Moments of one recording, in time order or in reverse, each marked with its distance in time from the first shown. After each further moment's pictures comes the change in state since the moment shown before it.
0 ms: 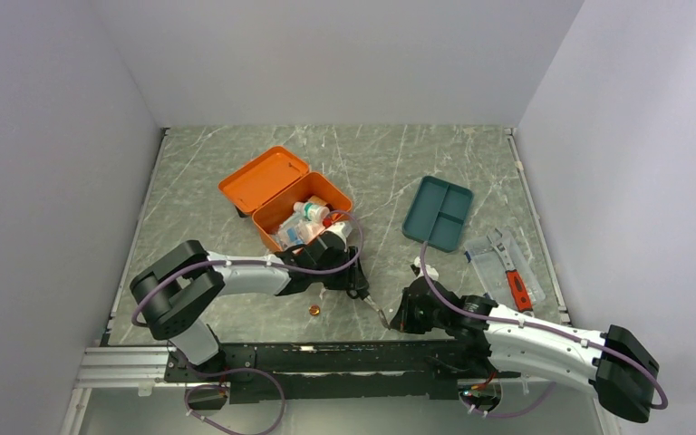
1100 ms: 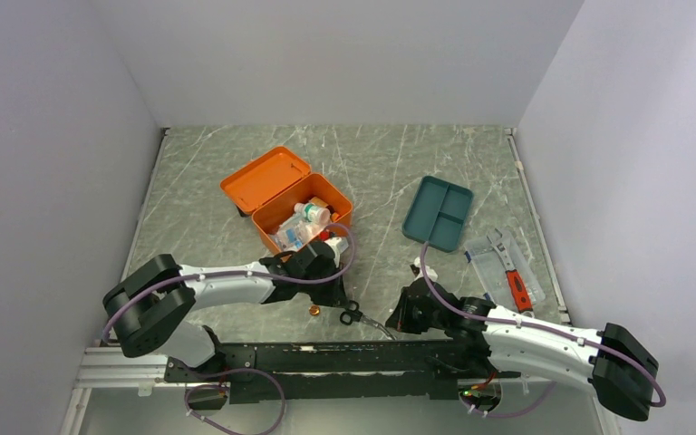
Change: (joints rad) left arm -0.011 -0.154 -0.077 -0.175 0.145 0.071; right arm 0.005 0.022 -0.030 0.087 -0.009 0.050
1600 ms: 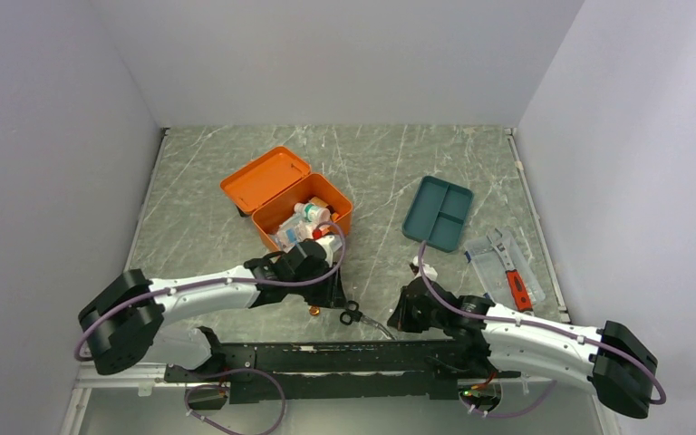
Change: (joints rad) left arm -0.009 -0.133 -0.013 -0.090 0.006 -0.002; right arm 0.009 0.000 0.017 -0.016 0.021 -0.018
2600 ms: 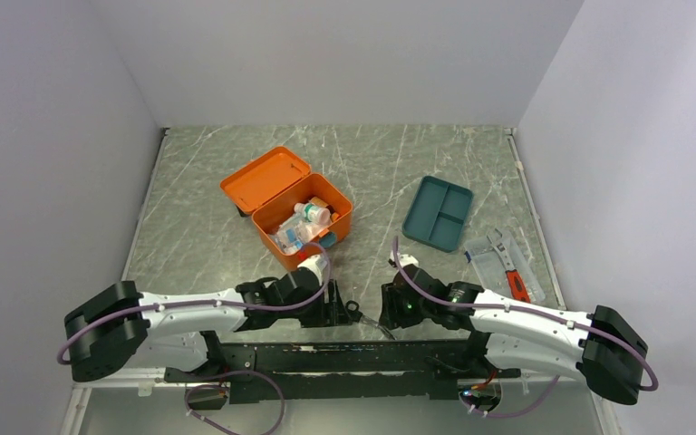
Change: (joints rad) left arm -0.138 -0.154 -0.198 0.121 -0.135 -0.284; right arm 0.006 0.150 0.180 -0.119 -0.035 -0.304
